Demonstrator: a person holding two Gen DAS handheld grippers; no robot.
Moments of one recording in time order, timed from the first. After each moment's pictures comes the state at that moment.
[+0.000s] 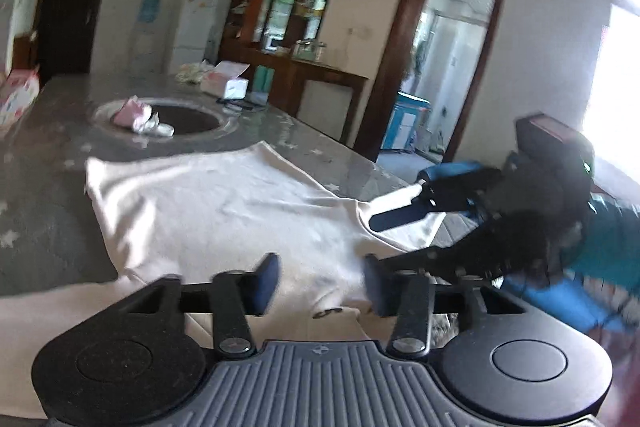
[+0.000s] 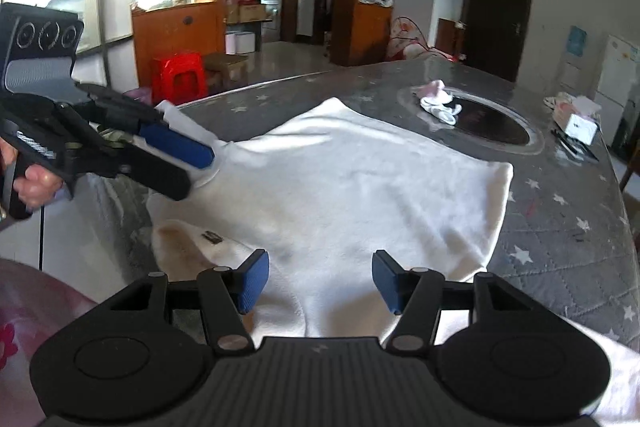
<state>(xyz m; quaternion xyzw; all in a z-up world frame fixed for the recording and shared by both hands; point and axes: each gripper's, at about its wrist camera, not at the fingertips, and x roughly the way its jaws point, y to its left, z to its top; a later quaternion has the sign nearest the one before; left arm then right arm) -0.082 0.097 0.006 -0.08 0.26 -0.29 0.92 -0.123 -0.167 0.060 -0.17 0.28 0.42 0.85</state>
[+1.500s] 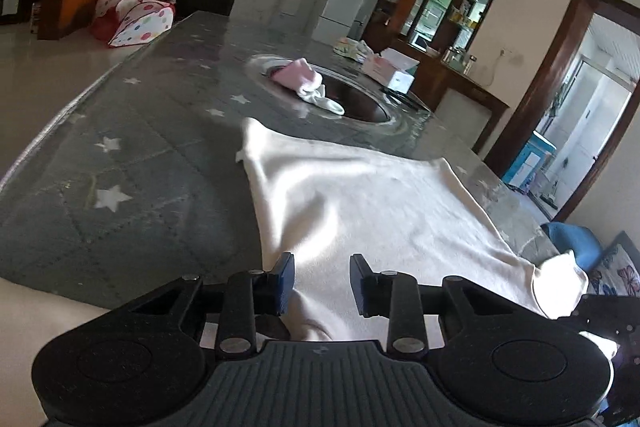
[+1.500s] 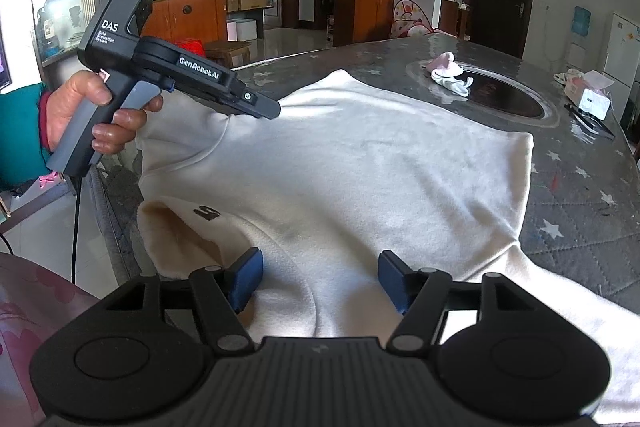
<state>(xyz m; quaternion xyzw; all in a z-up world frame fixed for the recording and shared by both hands) -0.003 0.169 -0.016 -0.17 0.32 -0.09 0.93 -0.116 -0.156 0.035 -0.16 0.31 0.43 0.84</state>
